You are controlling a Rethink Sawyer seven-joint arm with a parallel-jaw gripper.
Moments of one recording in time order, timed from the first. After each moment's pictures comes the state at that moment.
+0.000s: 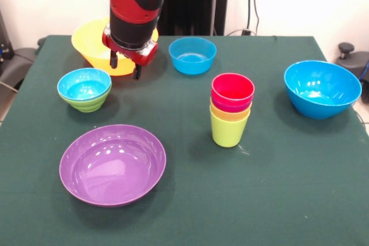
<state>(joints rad) -0.33 -0.45 -0.12 1.55 -0.28 0.67 2.04</state>
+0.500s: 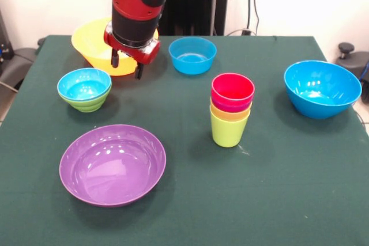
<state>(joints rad) -0.32 -0.47 -0.12 1.55 -0.28 0.67 2.04</state>
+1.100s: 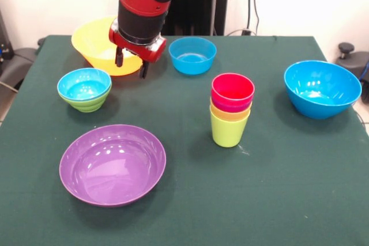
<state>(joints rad) -0.30 -0.49 -0.12 1.56 -0.28 0.67 2.04</state>
